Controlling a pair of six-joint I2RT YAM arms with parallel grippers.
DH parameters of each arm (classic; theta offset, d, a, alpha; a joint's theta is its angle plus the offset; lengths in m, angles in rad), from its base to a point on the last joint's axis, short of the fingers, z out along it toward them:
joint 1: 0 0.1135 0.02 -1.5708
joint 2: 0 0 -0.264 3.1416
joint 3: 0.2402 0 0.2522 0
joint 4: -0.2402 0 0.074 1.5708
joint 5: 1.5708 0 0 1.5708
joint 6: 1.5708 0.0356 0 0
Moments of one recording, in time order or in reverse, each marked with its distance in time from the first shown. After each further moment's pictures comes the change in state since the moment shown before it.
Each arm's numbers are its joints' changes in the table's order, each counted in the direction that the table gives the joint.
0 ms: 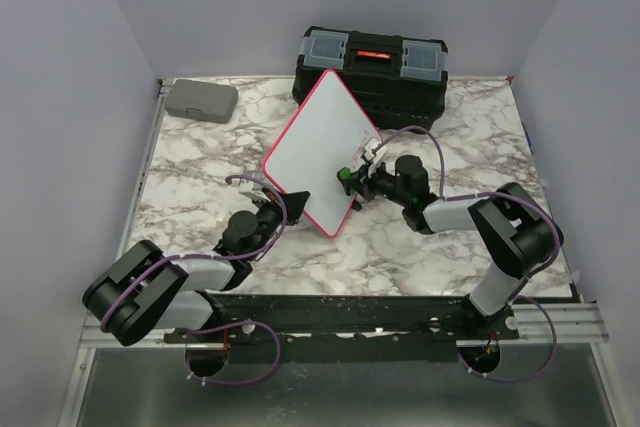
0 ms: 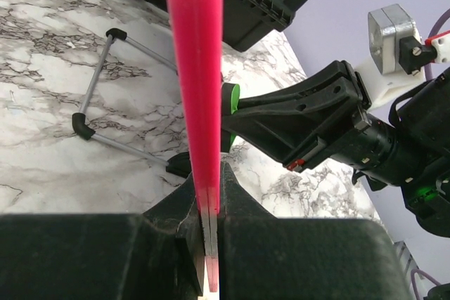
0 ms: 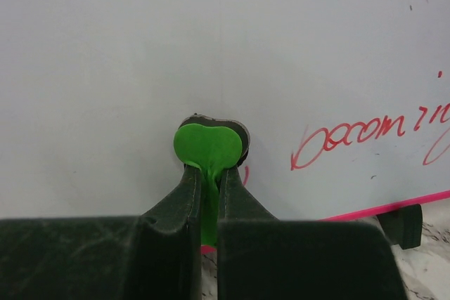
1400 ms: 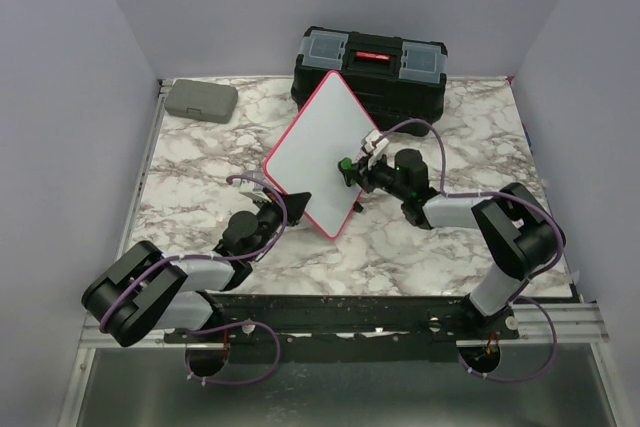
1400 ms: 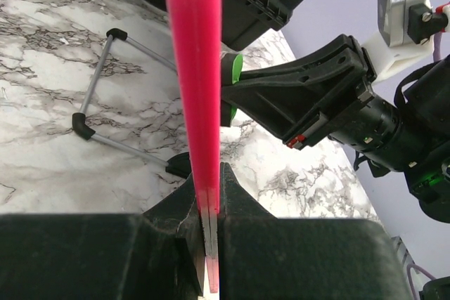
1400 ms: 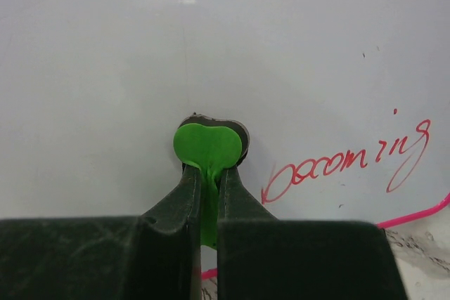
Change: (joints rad) left arm -0.005 -0.006 0.000 -0.006 0.006 -0.002; right arm 0.007 -0.016 0.059 -0.042 0.068 -0.010
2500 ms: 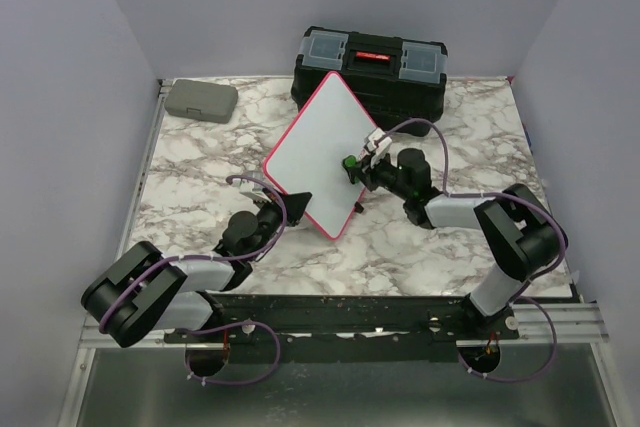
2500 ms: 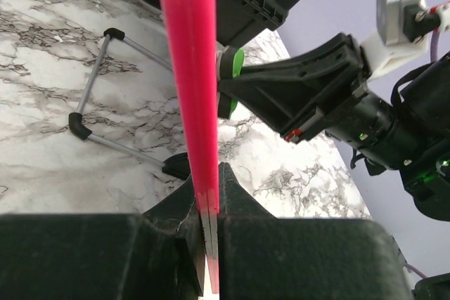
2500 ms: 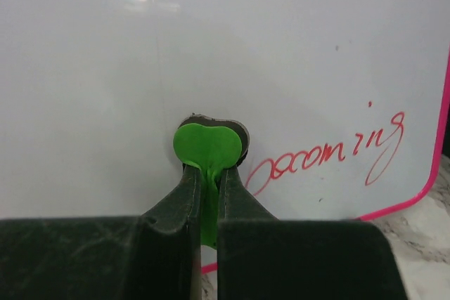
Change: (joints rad) left arm -0.002 -0.004 0.000 -0.002 0.003 -0.016; right arm -0.011 -0.014 0.003 -0.002 0.031 -0.016
